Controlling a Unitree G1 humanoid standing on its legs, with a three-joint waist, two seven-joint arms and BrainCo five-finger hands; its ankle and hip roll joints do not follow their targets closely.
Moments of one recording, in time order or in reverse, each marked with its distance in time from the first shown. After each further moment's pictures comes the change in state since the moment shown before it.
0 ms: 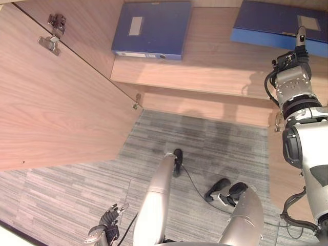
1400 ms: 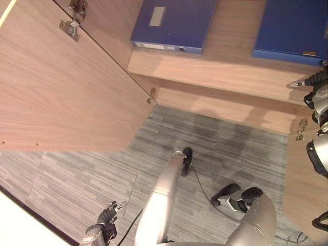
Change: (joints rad) left arm 0.011 0.010 0.046 -0.025 0.015 -0.022 -0.065; right arm 0.062 -0.250 0.505 0.114 -1.423 0.212 0.131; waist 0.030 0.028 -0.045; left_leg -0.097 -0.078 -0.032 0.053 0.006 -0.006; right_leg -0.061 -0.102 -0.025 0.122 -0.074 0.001
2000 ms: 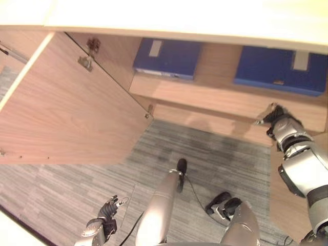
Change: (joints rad) left arm -0.075 0.003 -0.001 0.026 0.128 -0.002 -0.011; right arm 0.341 0.227 -0.113 -0.055 -0.091 0.038 0.035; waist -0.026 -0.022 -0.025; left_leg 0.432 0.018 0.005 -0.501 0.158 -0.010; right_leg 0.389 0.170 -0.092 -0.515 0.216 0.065
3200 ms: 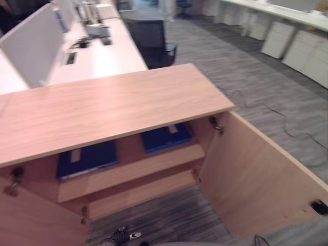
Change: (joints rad) left arm -0.012 -0.142 0.005 0.309 0.418 0.049 0.016; right arm 1.086 0.300 -0.412 -0.022 0.181 -0.039 0.066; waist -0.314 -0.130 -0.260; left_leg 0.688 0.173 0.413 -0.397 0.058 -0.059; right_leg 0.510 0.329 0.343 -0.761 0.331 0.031
